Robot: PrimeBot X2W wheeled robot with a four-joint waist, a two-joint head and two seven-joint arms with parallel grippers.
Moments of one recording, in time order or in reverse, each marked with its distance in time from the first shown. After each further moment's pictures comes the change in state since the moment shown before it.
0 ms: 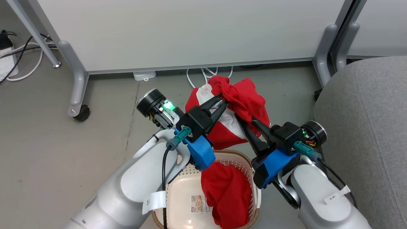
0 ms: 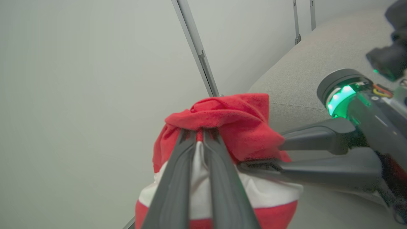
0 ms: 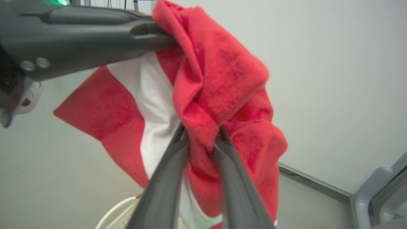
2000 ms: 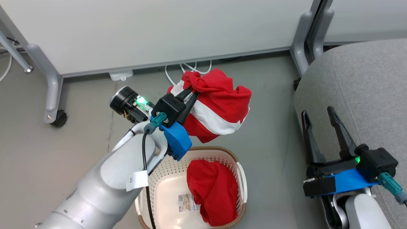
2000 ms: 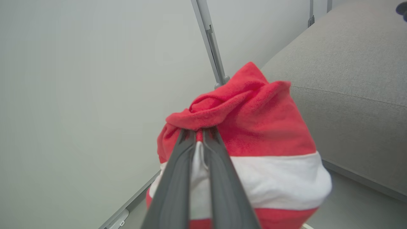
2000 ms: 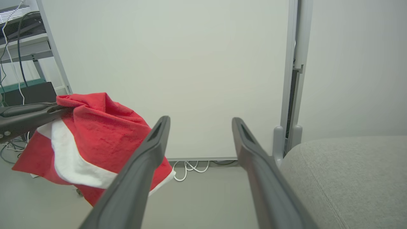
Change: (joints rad) left arm -0.069 0.065 -0.060 0.135 -0.135 0.037 0.000; right arm 0.338 0.064 -0.447 -0.418 -0.014 0.000 0.000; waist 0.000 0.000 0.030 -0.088
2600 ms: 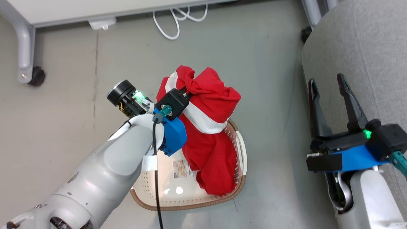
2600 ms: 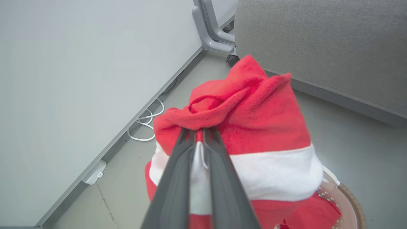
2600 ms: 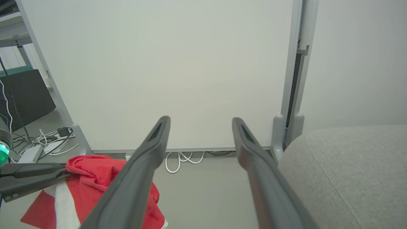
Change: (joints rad) left arm -0.126 -0.035 -0.203 0.235 -0.064 -0.024 0.000; right arm -0.119 0.000 -0.014 -0.039 -0.022 0.000 0.000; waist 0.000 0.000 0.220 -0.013
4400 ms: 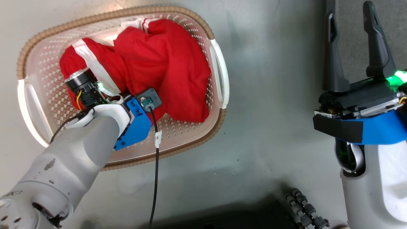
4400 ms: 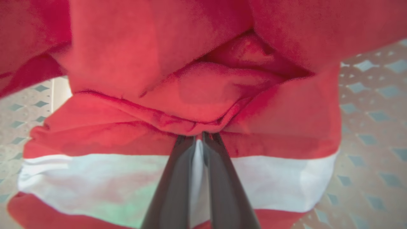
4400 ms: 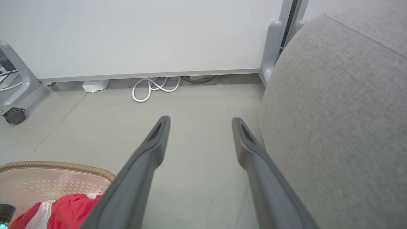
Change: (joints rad) left arm -0.106 0.065 -0.130 0.199 0.251 -0.019 0.310; right arm -0.191 0.000 0.026 -0.160 -0.004 0.000 0.000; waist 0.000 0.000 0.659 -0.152
